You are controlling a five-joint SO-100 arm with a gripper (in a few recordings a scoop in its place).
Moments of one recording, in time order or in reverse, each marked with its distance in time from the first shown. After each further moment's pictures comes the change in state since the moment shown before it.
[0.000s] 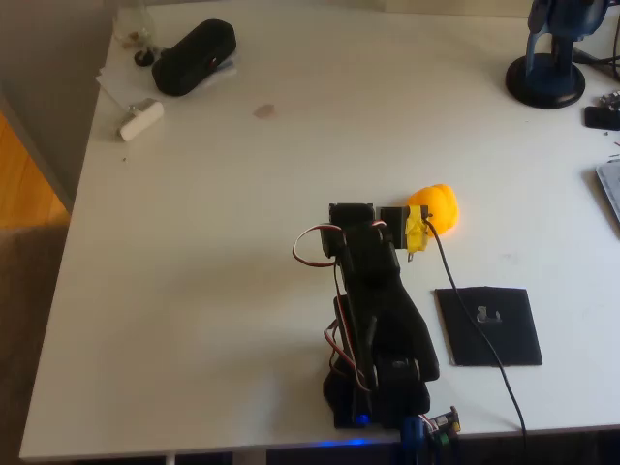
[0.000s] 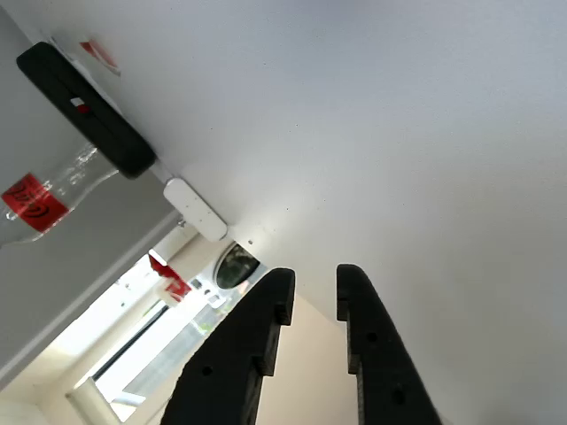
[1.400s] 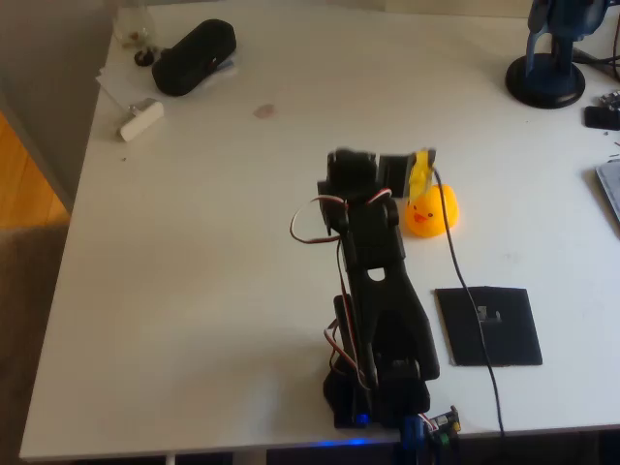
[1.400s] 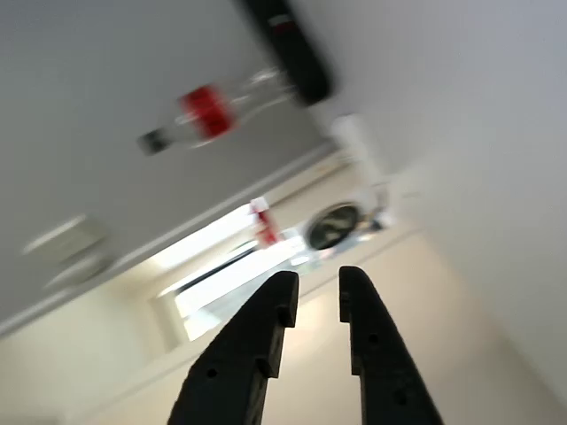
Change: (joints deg) arm 0.0 0.1 -23.8 0.3 0.0
